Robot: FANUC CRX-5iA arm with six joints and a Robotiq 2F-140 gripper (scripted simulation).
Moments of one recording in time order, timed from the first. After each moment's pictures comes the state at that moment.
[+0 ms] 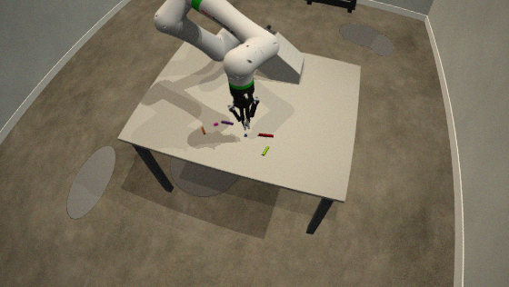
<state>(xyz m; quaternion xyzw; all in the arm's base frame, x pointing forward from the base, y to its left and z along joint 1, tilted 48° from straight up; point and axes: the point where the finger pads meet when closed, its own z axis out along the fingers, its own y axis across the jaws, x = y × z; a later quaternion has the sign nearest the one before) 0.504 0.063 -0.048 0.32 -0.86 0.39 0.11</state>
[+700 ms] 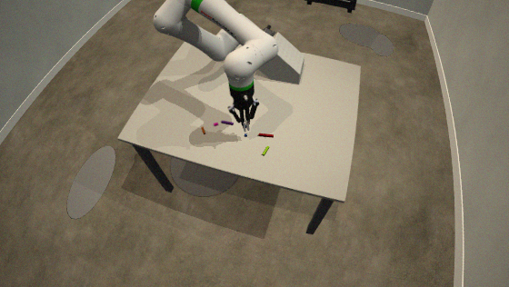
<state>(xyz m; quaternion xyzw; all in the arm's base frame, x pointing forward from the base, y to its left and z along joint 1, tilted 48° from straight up) 0.503 0.050 -0.056 0.31 -0.86 0.39 0.10</state>
